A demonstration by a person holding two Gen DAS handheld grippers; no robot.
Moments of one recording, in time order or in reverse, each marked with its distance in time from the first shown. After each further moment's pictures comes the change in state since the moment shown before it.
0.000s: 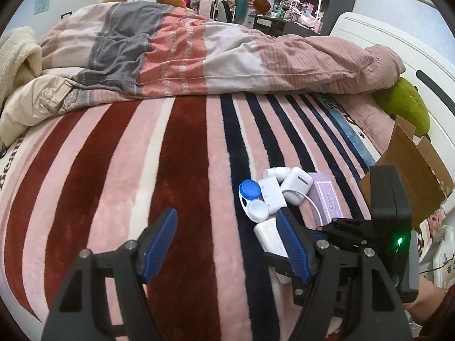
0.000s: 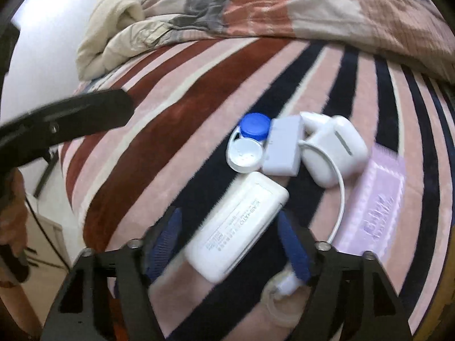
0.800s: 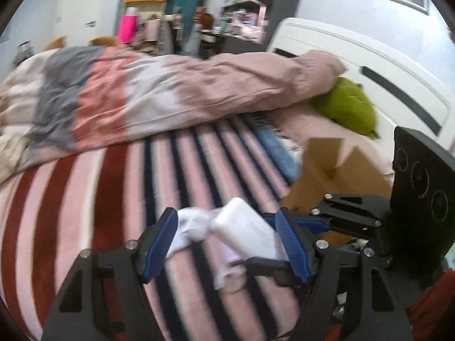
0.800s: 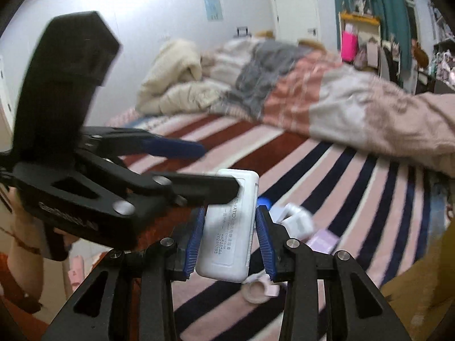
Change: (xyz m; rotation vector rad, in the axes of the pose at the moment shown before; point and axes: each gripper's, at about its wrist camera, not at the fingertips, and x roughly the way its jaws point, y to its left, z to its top) left arm -0.050 -0.115 0.057 0.157 -0.064 -0.236; right arm -0.174 -0.023 0.010 -0.165 -0.328 0.094
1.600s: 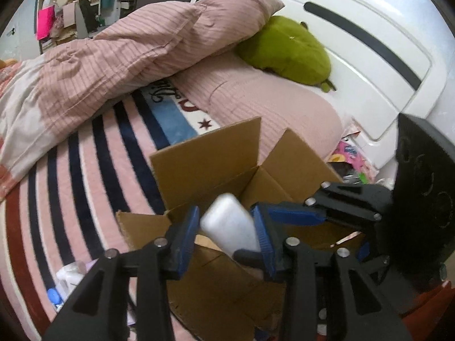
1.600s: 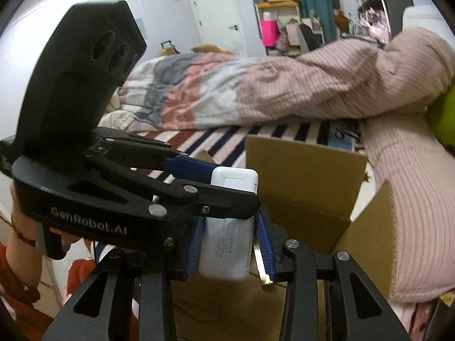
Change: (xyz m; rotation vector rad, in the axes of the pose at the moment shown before) left arm 0.146 -0.161 0.064 0.194 0.265 -0.188; right arm -0.108 -0.150 -0.053 0.264 0.048 -0.241
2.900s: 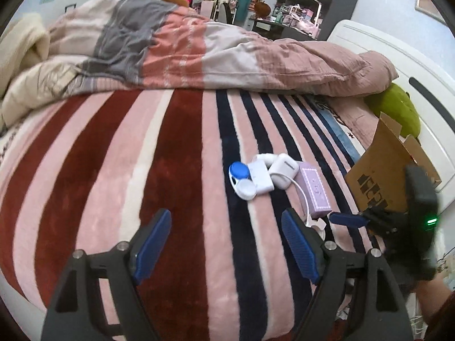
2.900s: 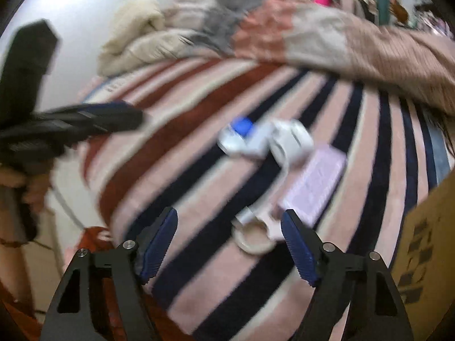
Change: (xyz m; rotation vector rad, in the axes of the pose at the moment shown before) left arm -0.136 0.202 -0.255 -0.426 -0.222 0.337; right arm 0.163 0.173 -0.055 -0.151 0.236 0.029
